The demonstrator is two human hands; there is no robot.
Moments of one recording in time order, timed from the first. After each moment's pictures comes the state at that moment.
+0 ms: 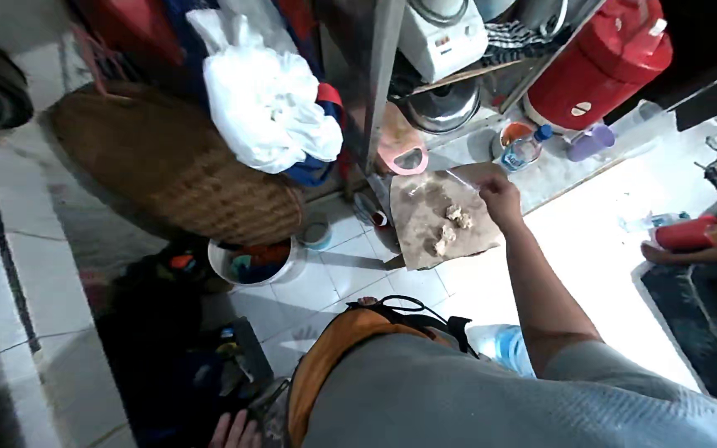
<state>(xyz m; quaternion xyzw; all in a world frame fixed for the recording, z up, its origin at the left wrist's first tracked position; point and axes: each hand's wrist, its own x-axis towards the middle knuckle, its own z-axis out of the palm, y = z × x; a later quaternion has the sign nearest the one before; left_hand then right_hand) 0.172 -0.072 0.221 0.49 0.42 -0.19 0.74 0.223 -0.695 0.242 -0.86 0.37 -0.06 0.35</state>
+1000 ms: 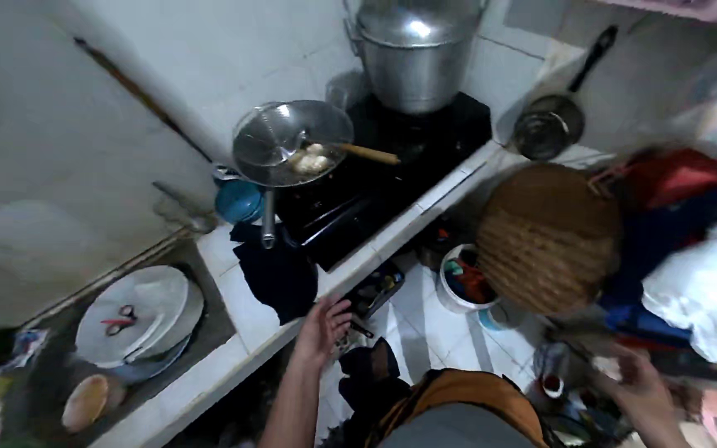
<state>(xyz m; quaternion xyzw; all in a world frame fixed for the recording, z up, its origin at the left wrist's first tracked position) 0.122 0.008 0.289 0.44 0.50 0.15 0.73 0.349 -0.458 0.258 -0.89 -0.09 0.13 0.43</state>
